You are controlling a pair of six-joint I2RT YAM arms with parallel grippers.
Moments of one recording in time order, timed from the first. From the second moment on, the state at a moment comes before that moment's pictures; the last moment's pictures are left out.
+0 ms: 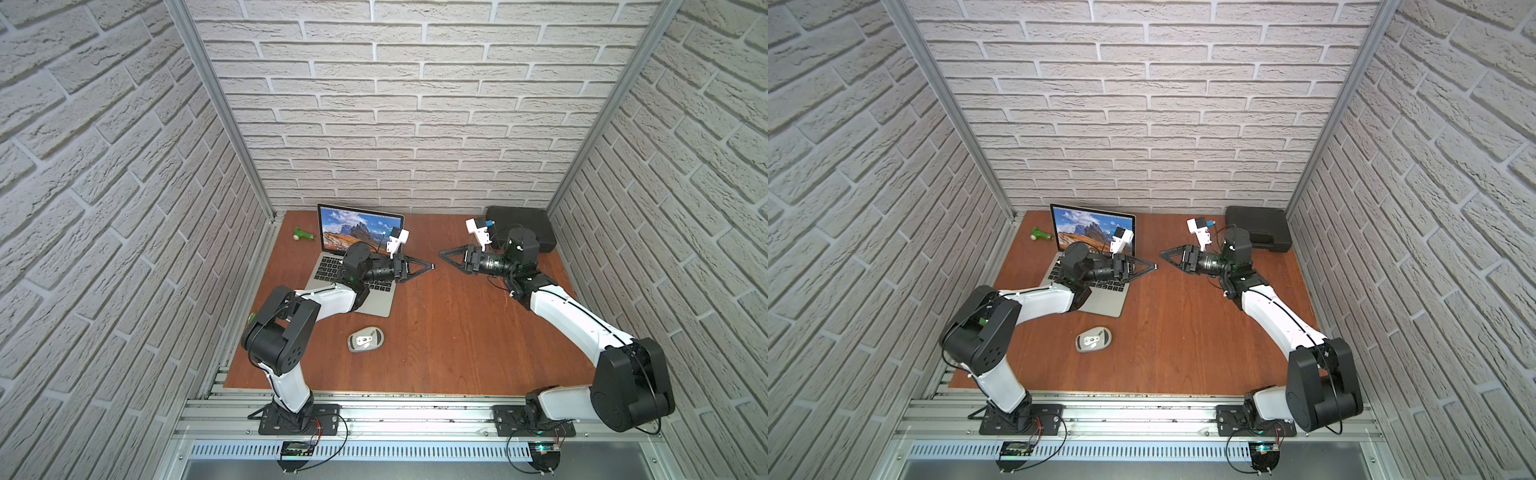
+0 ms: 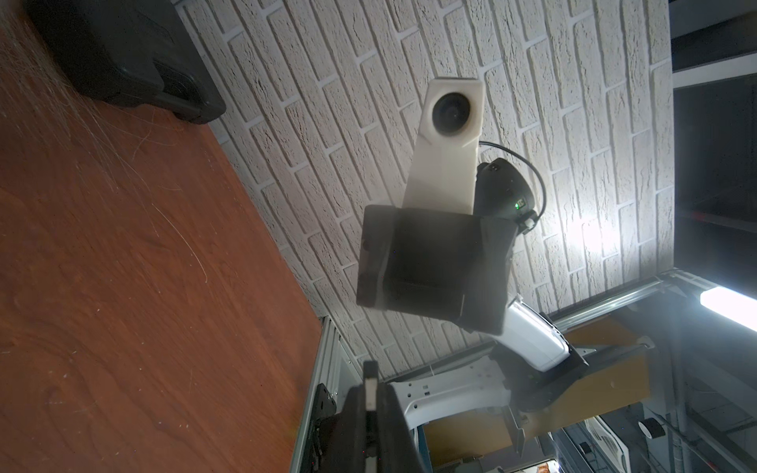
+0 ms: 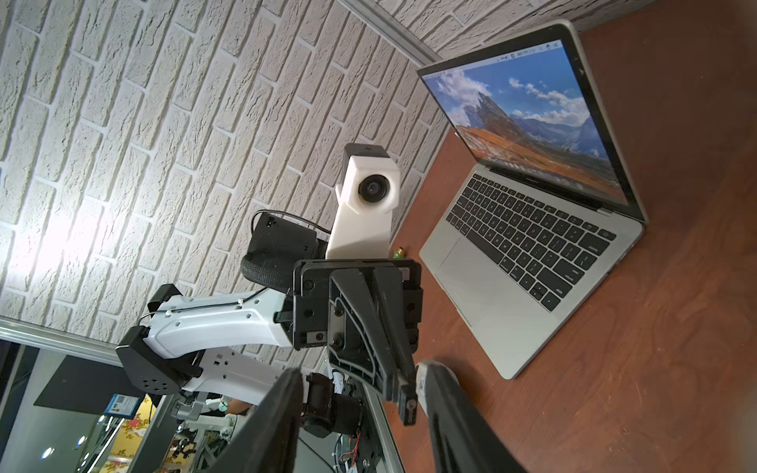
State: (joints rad) left arm -0.52 1.74 0.91 0.97 1.01 -1.22; right arm 0.20 1.39 0.93 0.22 -1.00 0.84
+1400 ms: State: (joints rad) left arm -0.51 1.69 0.91 0.92 1.03 -1.16; right arm 0.24 1.47 0.98 0.19 -1.06 0.83
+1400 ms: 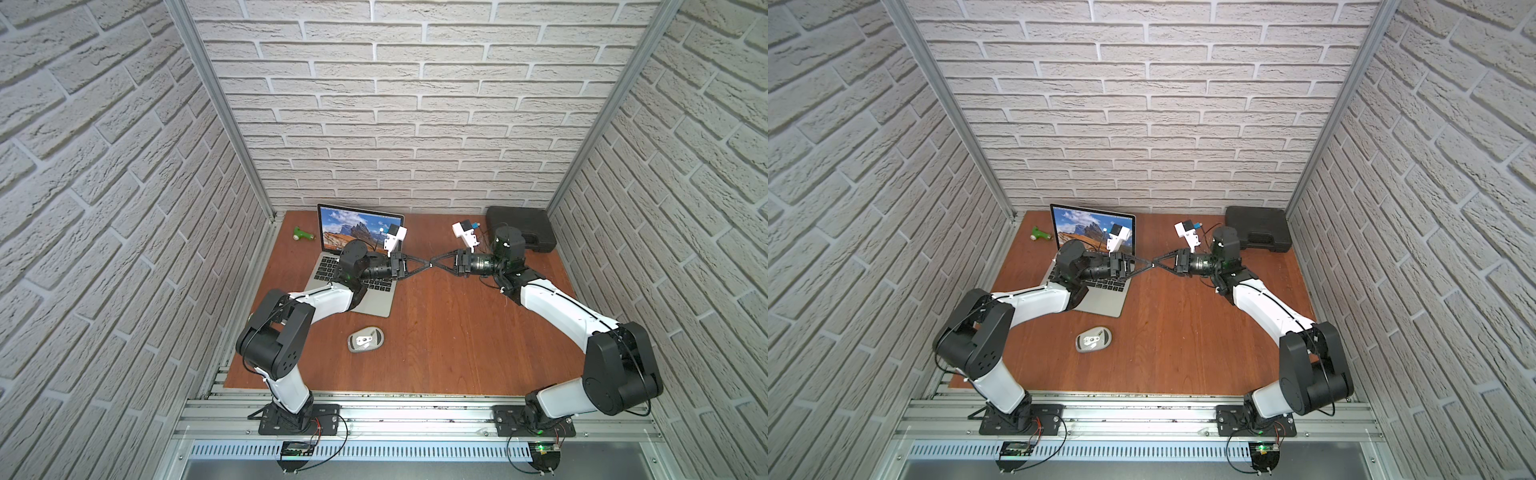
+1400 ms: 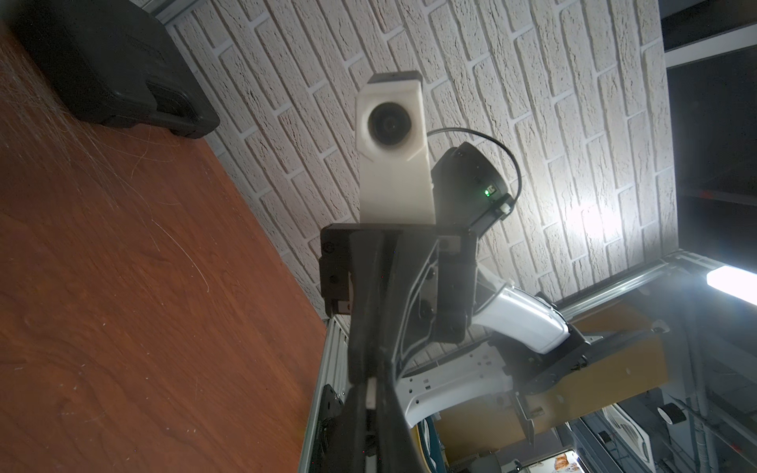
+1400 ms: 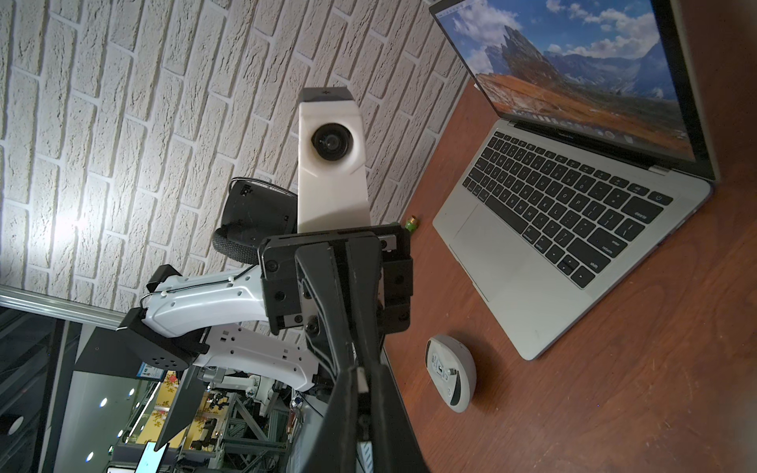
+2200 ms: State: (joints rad) left arm -0.08 0.85 0.24 -0.04 0.56 -0.92; right arm 0.66 1.69 1.20 -0.39 -0.85 0.32
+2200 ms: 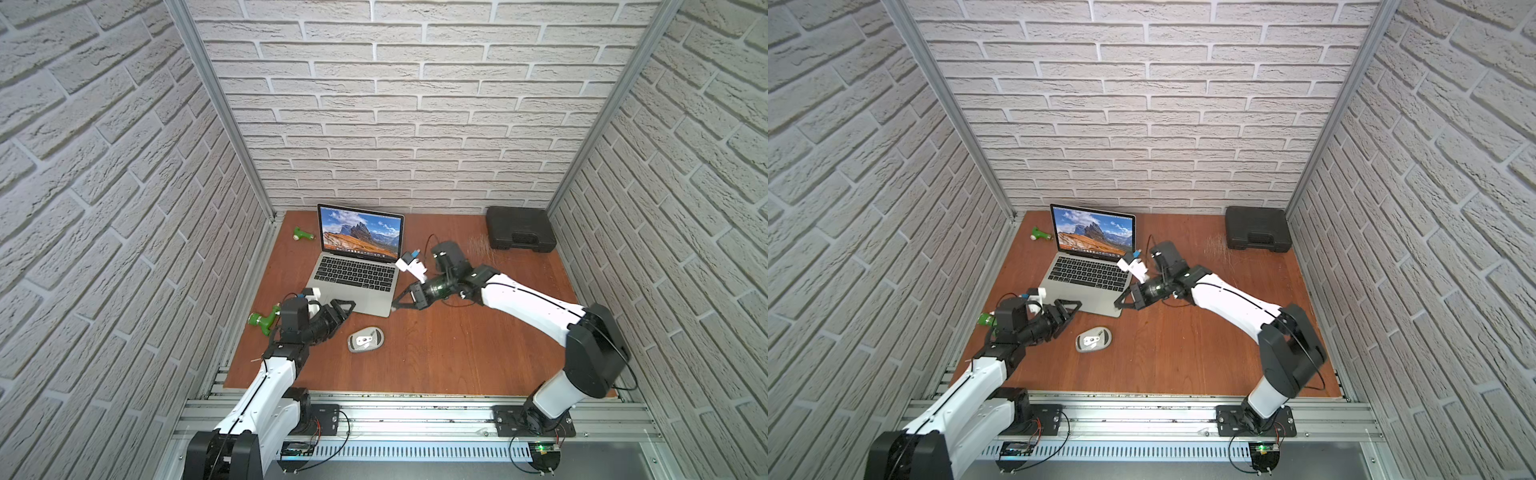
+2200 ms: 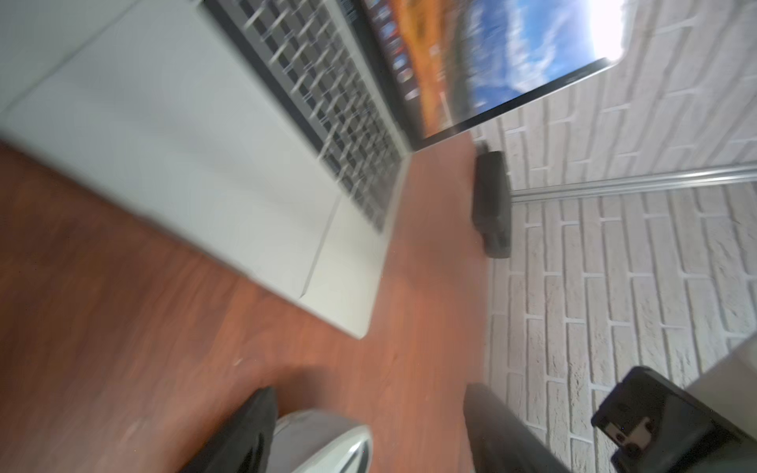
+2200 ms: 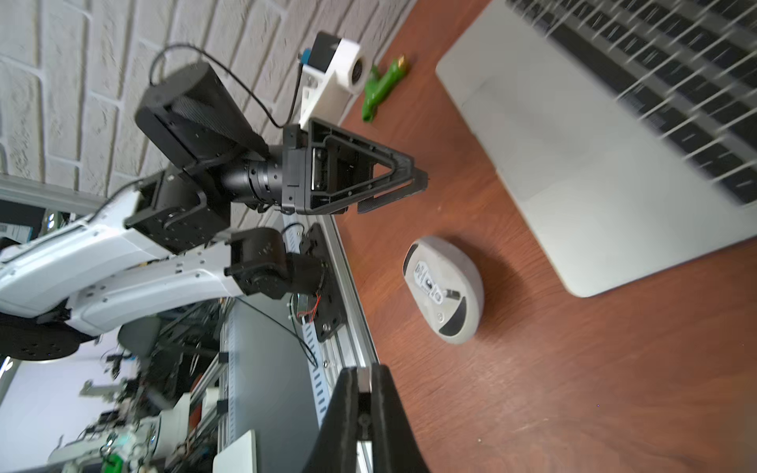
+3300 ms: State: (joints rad) left arm -0.23 0.84 0.19 -0.15 0.49 -0.95; right arm 0.73 2.06 1.28 -0.22 -0.89 0.44
